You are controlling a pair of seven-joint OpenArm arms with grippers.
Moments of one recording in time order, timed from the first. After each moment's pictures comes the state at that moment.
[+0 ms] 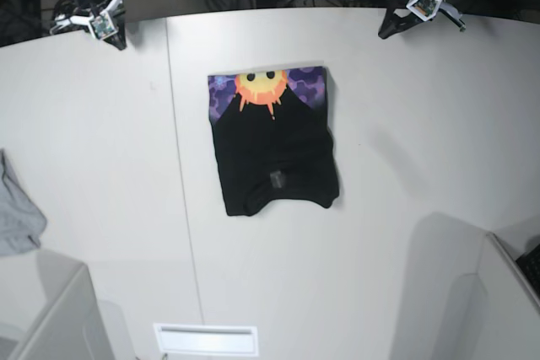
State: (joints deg) left arm 56.0 -17.9 -15.7 110.1 0.2 -31.2 -11.5; right arm -51.4 22.7 6.7 107.5 -1.7 9.7 -3.0
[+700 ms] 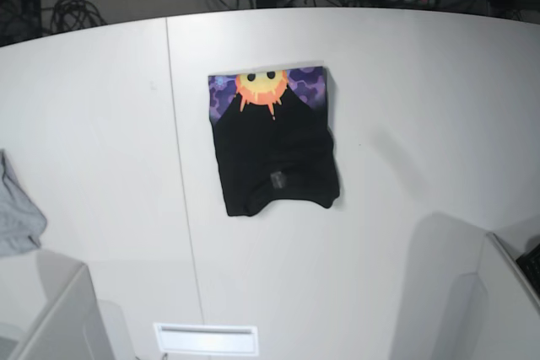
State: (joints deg) left arm 69.2 -18.2 -15.4 99.9 0.6 -30.4 -12.7; right arm -61.2 21.0 10.7 107.7 -7.4 9.3 -29.5
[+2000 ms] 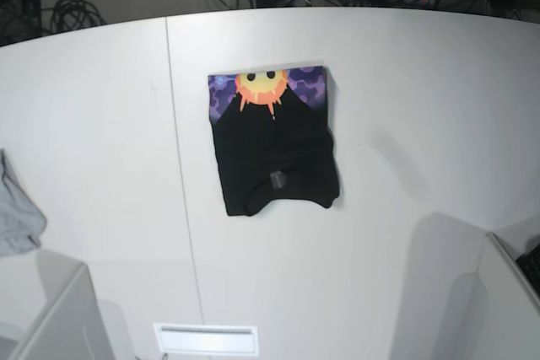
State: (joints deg) left arm 14.0 -11.9 8.4 6.3 -0.3 -24.5 -21.2; right arm -11.0 7.2 -8.4 6.1 -7.2 20.7 11.6
